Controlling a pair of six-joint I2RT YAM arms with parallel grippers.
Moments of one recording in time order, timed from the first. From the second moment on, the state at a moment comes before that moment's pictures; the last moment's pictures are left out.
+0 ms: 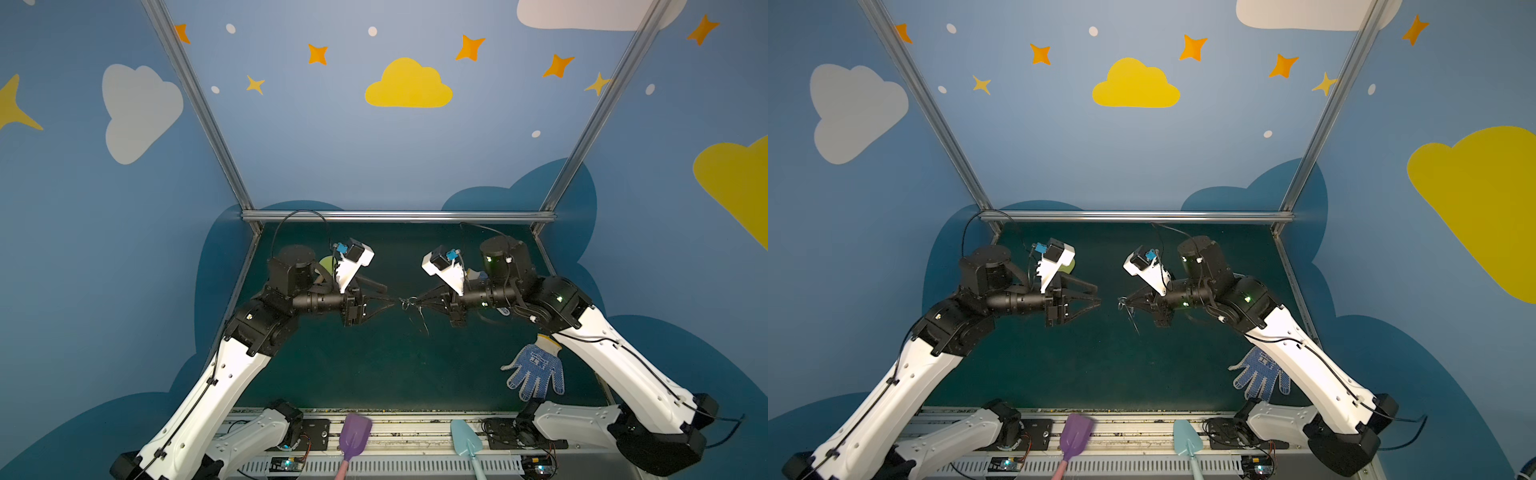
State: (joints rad) left arm -0.49 1.01 1.26 -0.62 0.82 -0.14; right arm 0.82 1.22 1.48 -0.86 -0.55 -0.17
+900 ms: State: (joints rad) left arm -0.61 1.17 1.32 -0.77 0.87 -0.02; right arm 0.89 1.30 1.58 -1.03 -0.56 -0.29
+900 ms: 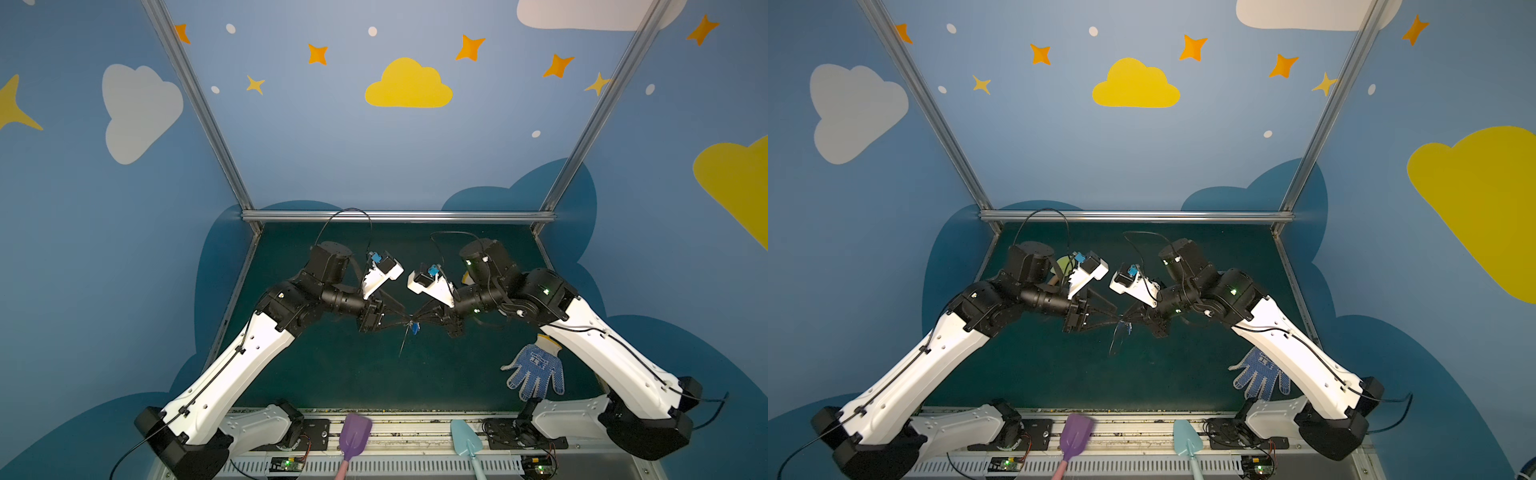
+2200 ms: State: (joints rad) left arm -0.62 1.18 1.34 -0.79 0.91 0.00; right arm 0.90 1.29 1.59 -1.03 -0.55 -0.29
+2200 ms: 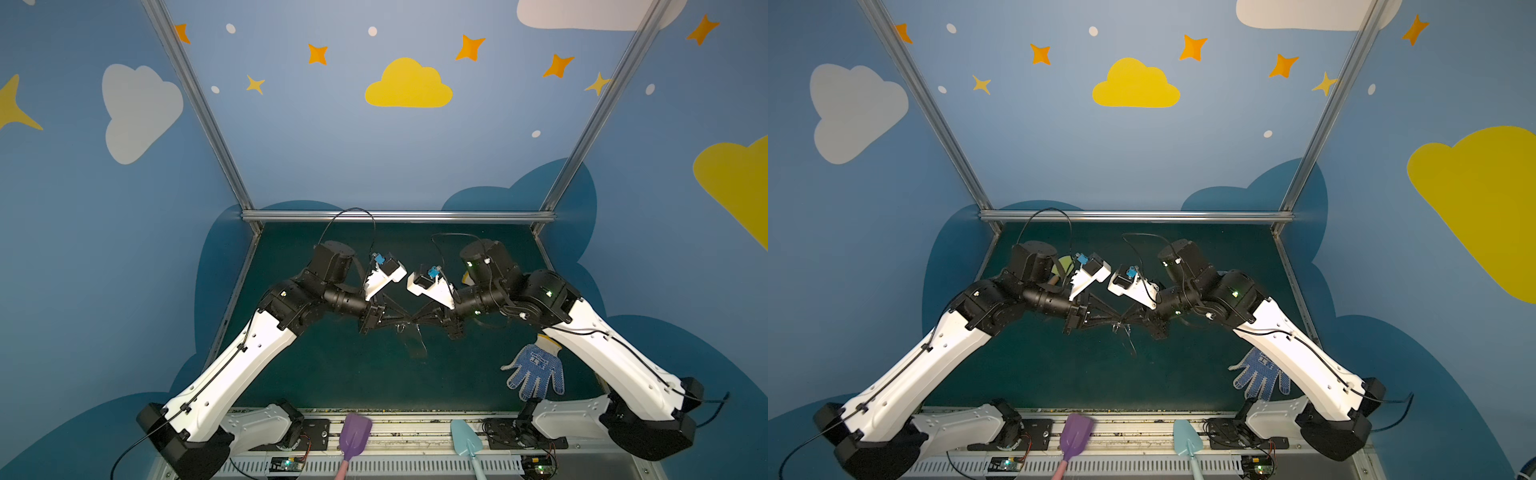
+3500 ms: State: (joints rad) left arm -0.62 1.18 1.33 -0.77 0.94 0.00; right arm 0.89 1.28 1.59 -1.02 -0.57 -0.29
